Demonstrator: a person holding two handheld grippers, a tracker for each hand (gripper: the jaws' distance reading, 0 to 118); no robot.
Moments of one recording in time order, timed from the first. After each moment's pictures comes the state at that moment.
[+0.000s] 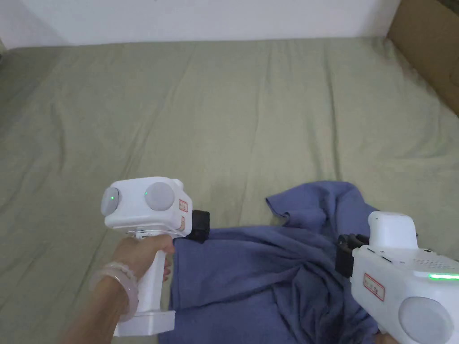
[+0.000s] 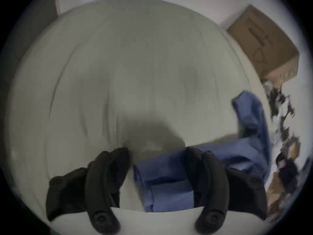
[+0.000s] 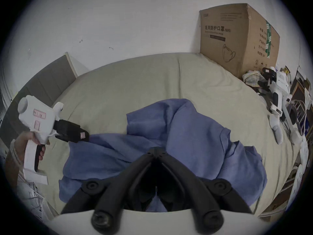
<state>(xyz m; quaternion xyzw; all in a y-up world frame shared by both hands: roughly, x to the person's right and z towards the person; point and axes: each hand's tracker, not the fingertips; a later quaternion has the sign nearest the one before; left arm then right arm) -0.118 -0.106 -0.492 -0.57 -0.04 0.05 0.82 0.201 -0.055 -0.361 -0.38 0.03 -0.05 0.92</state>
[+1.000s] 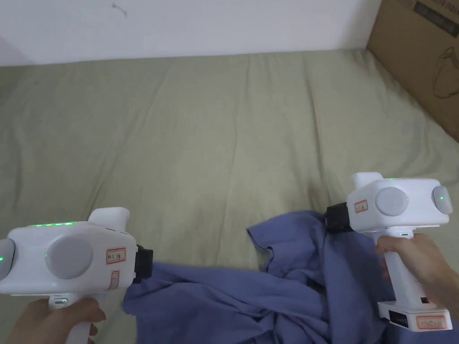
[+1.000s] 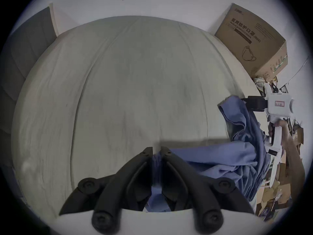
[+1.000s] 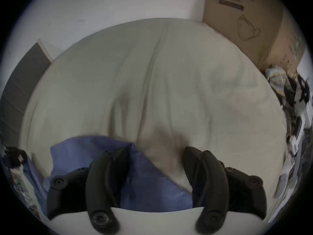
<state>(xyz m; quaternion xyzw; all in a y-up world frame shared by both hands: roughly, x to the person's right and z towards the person) -0.140 -0.064 -0.475 -0.52 -0.08 0.06 0.85 0.276 -0.106 -0.571 -0.51 0.03 0.01 0.86</state>
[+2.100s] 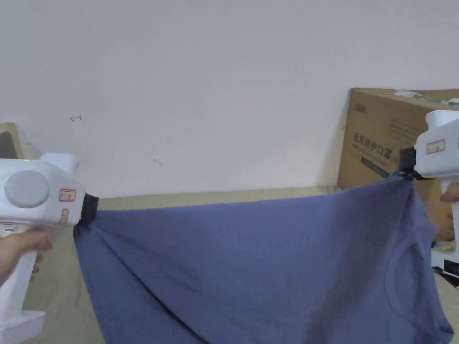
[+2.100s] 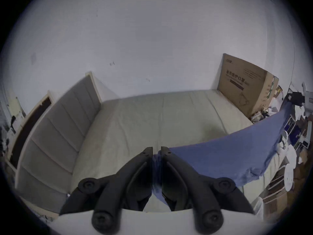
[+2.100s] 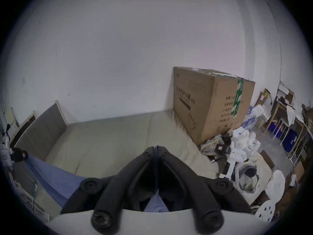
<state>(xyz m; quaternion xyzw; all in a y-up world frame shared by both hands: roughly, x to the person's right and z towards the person) -0.220 0.243 -0.370 -0.28 0.02 -0.05 0.96 0.330 0.275 -0.402 -0.22 -0.04 -0.04 0.97</state>
